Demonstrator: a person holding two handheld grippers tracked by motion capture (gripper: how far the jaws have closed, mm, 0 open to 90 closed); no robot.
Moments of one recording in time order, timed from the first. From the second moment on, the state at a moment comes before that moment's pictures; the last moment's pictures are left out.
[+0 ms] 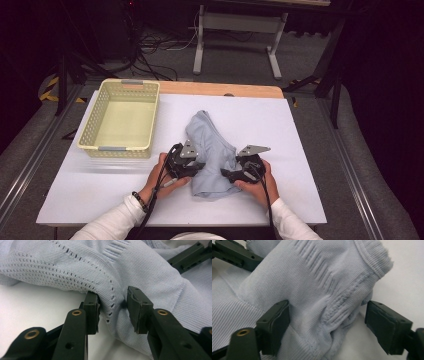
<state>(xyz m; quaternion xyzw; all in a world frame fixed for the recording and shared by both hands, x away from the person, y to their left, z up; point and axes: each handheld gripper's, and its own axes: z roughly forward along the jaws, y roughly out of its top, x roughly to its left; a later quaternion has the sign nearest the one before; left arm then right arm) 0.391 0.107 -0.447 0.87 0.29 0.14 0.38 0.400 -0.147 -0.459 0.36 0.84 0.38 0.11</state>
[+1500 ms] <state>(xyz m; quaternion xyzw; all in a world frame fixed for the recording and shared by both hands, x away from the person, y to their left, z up) 0.456 0.098 -0.443 0.79 0.43 0.12 0.41 0.379 -0.163 -0.455 0.32 0.85 0.39 0.14</state>
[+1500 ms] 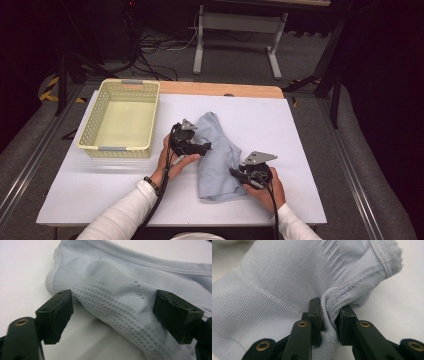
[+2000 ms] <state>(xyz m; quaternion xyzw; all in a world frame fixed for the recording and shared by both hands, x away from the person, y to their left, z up) 0.459 0.089 -0.458 0.82 0.41 0.09 0.39 0.383 -0.164 -0.453 0.34 0.84 0.40 0.13</state>
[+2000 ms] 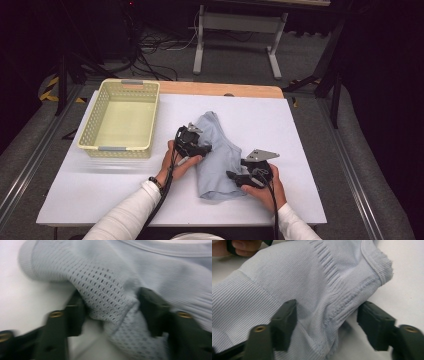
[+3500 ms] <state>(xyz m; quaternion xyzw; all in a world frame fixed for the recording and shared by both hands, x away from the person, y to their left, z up) 0.448 0.084 -0.454 0.85 0.33 0.14 0.39 0.389 -0.154 -0.459 0.31 0.85 0.42 0.08</state>
